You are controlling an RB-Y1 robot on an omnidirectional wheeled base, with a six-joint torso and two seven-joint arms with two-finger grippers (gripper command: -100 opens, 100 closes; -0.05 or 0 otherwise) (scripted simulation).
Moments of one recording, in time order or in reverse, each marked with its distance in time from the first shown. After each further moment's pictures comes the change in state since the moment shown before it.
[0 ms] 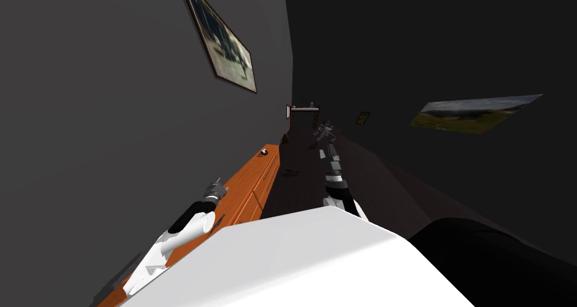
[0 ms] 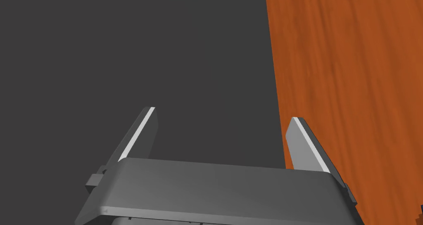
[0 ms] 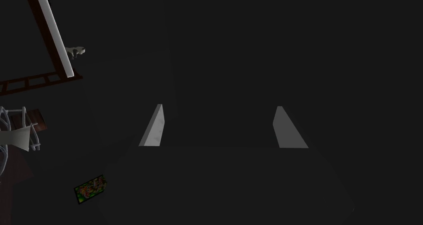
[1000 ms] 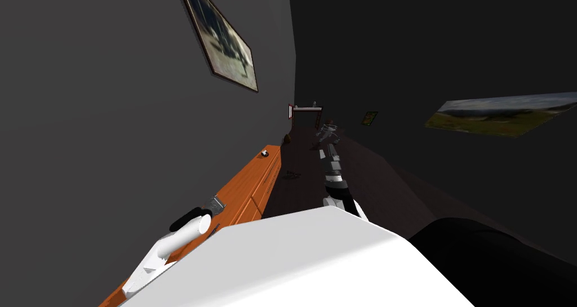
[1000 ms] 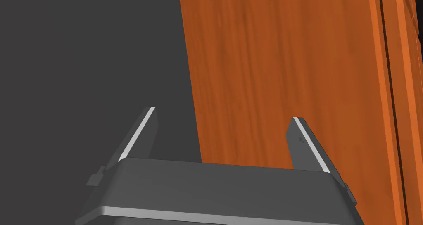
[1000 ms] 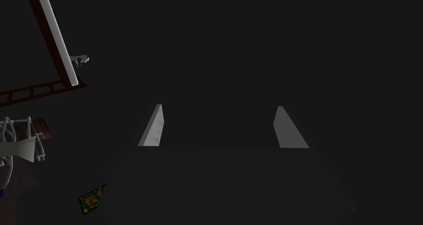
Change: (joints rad) left arm -0.056 0.038 0.056 0.231 0.103 0.257 0.074; right arm 0.000 0.000 0.000 0.000 0.000 0.000 0.000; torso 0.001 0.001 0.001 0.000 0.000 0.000
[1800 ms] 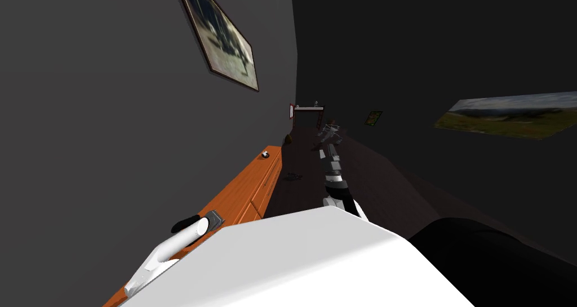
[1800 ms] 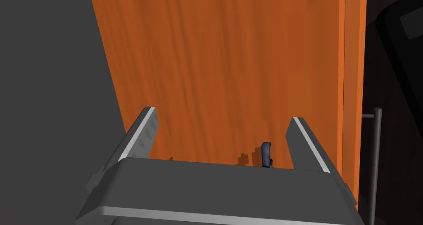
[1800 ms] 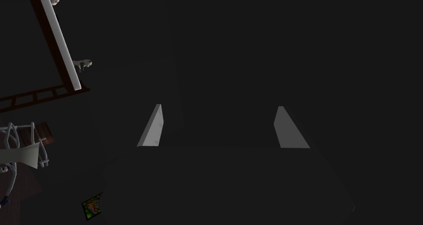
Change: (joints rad) left arm -0.075 0.053 0.020 0.281 0.081 0.148 0.039; right arm 0.000 0.000 0.000 0.000 0.000 0.000 0.000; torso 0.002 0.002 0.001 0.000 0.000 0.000
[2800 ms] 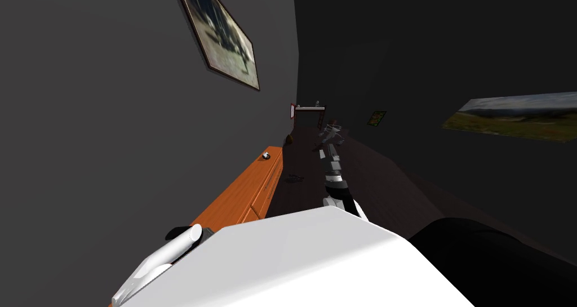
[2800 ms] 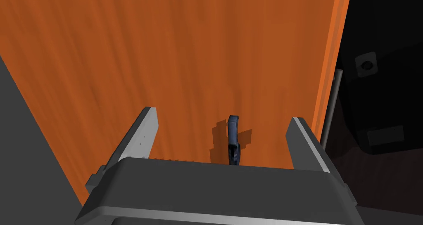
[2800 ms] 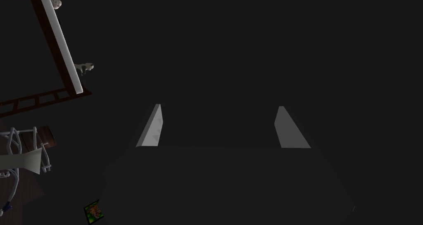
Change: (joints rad) left arm -0.044 0.063 0.012 0.226 0.068 0.173 0.049; right arm 0.000 0.000 0.000 0.000 0.000 0.000 0.000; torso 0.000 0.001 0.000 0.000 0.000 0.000
